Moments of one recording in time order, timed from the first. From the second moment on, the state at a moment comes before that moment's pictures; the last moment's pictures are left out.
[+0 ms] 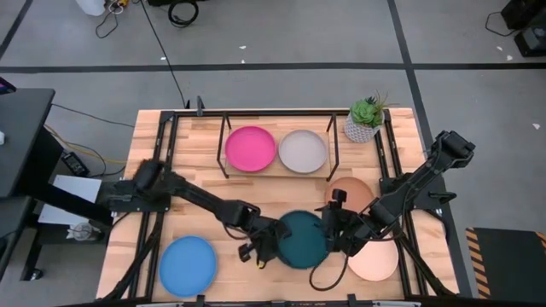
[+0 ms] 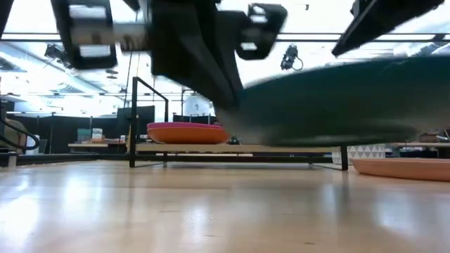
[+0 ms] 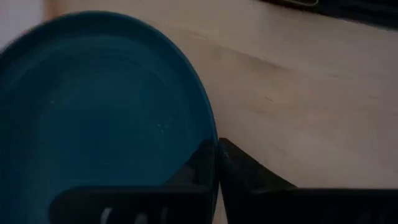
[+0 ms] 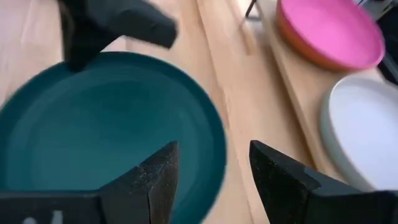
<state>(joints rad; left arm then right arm) -0.36 1.96 1.35 -0.28 0.21 0.74 0.67 1.46 0.99 -0.58 0.72 0.57</state>
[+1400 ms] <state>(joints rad) 0.18 1.71 1.35 -0.80 -0.09 0.07 0.70 1.46 1.01 -0.61 0.88 0.53</state>
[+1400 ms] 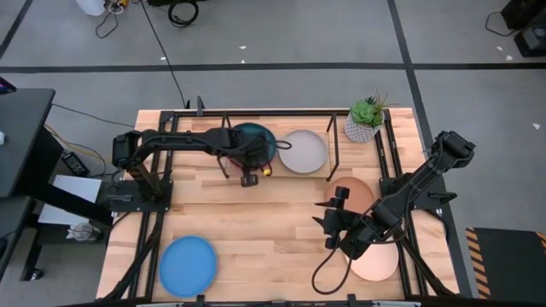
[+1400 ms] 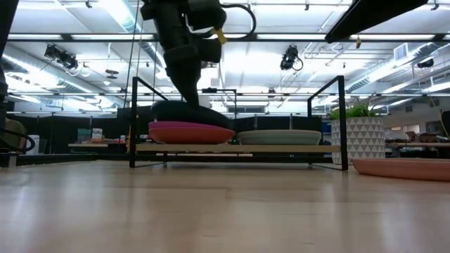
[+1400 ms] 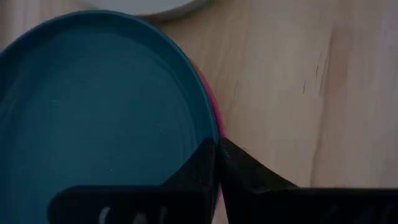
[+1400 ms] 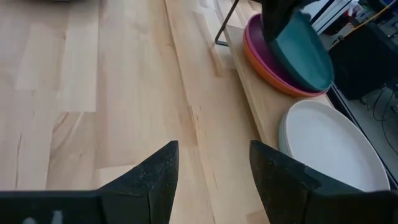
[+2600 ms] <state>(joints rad) -0.09 1.71 1.35 -0.62 0.15 0.17 0.69 1.47 1.01 -0.60 0.68 0.61</state>
